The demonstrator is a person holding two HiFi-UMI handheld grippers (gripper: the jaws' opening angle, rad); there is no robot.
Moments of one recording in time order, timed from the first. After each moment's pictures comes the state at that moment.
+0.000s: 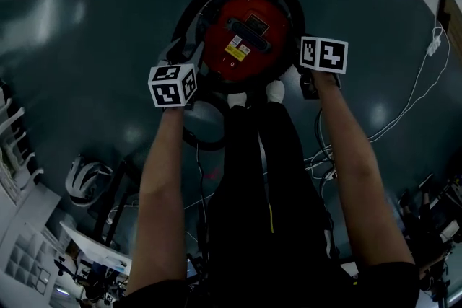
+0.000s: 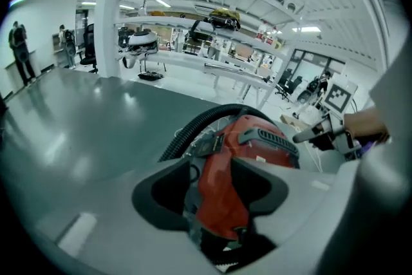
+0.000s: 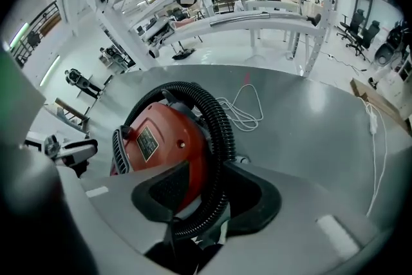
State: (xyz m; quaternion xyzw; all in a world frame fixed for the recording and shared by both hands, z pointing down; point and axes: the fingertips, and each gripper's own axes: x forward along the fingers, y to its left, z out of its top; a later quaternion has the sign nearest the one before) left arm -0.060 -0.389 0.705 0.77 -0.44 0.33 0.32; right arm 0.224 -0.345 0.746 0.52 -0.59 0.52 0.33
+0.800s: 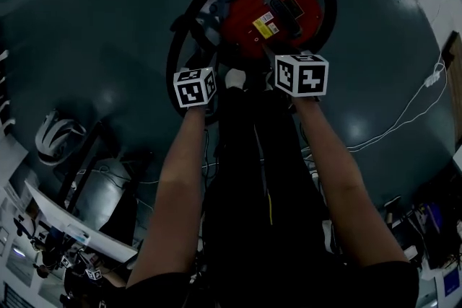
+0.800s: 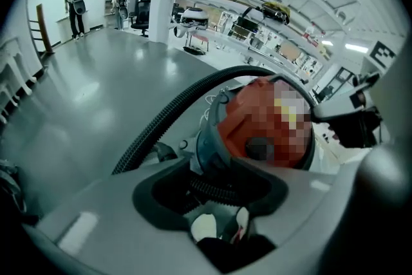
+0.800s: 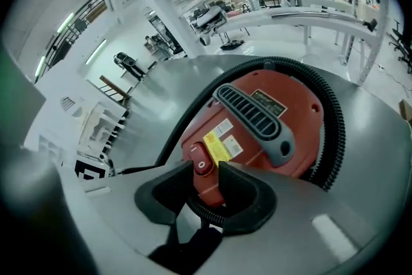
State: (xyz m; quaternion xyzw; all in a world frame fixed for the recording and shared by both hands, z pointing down) left arm -0.122 -0.244 0.788 0.64 -0.54 0.31 0.45; right arm 0.050 -0.290 0.723 0.38 -0.71 0.49 0.34
